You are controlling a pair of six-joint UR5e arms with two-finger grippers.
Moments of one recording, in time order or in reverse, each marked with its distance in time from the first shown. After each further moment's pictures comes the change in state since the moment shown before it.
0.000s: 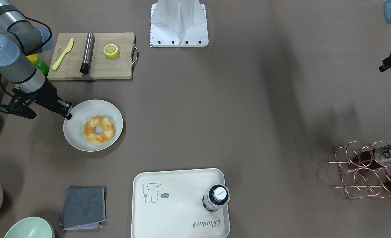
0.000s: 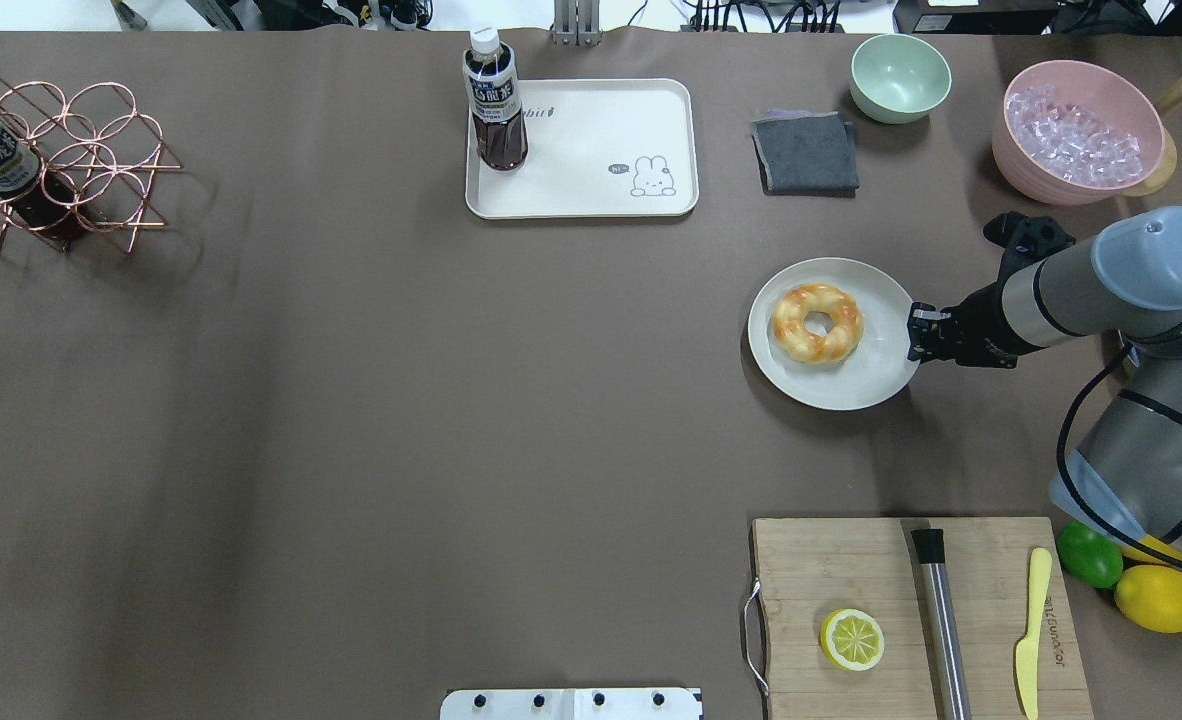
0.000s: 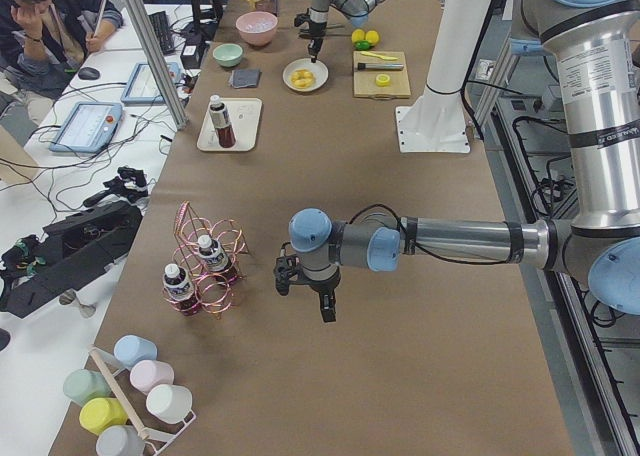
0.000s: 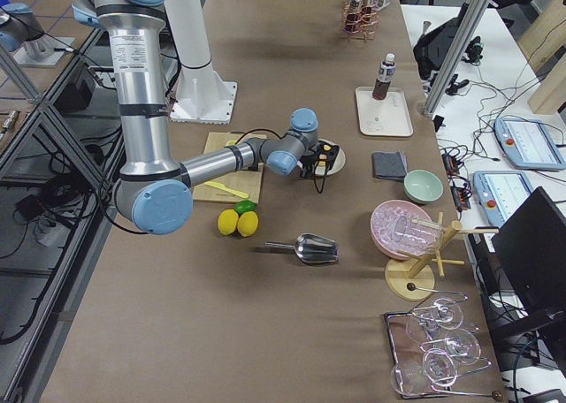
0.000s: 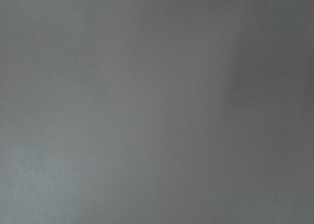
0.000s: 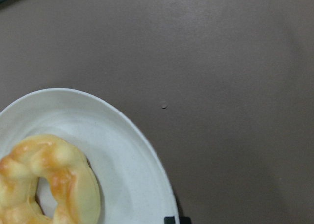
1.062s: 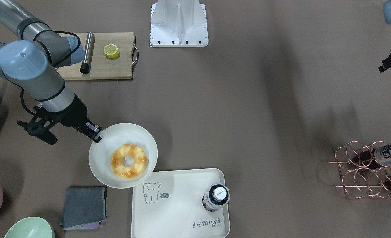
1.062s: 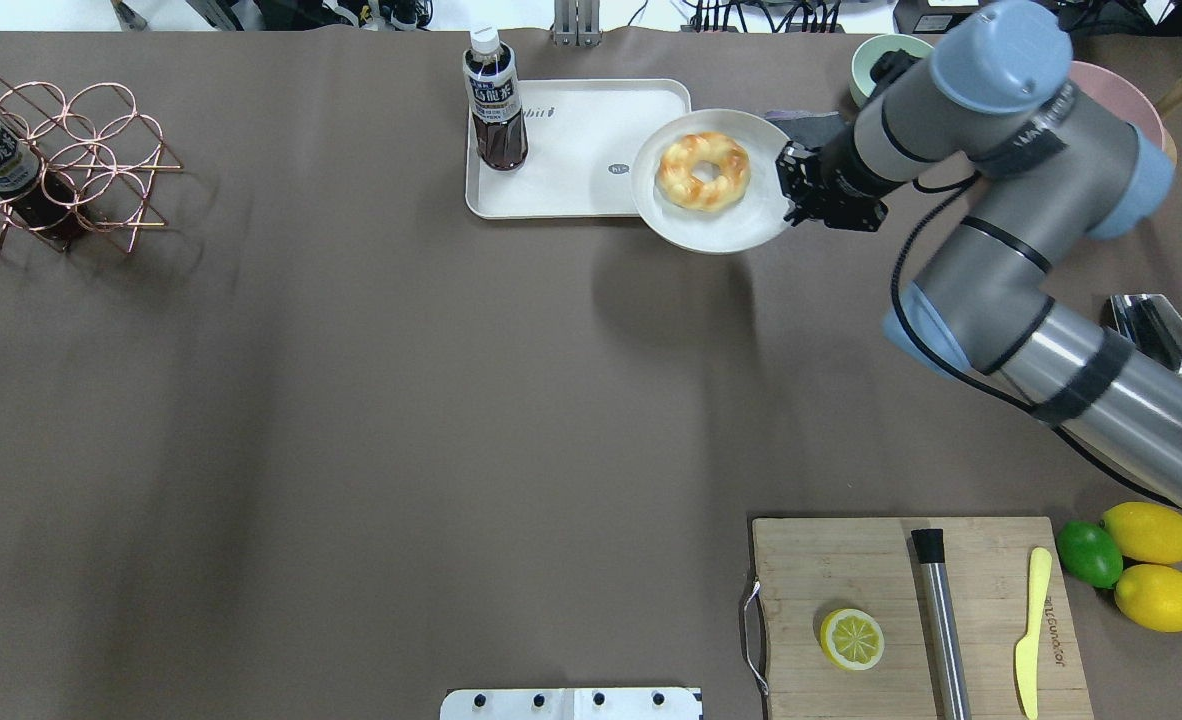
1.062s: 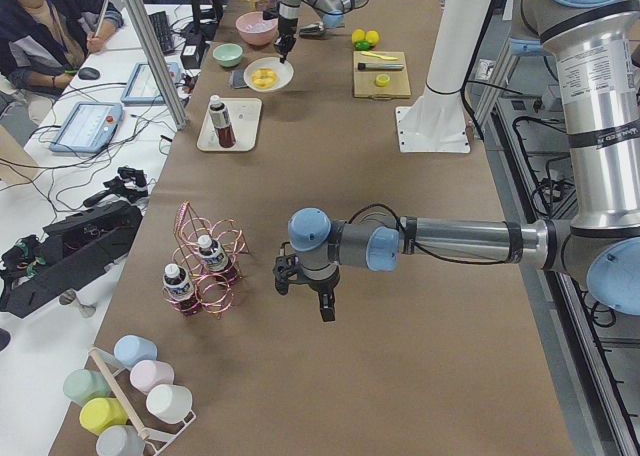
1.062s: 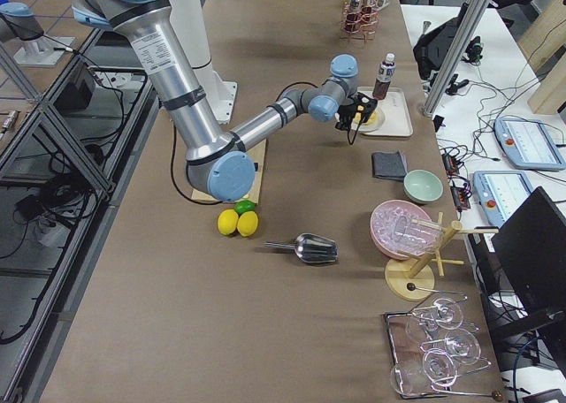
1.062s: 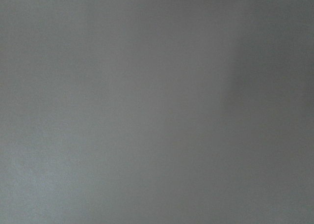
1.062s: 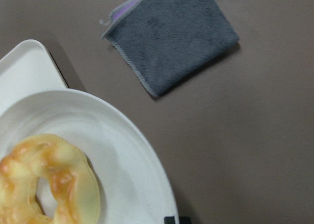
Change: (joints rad) left arm 0.002 -0.004 0.000 0.001 0.000 -0.001; right arm 0.078 0.416 -0.131 -0.243 0.013 0.178
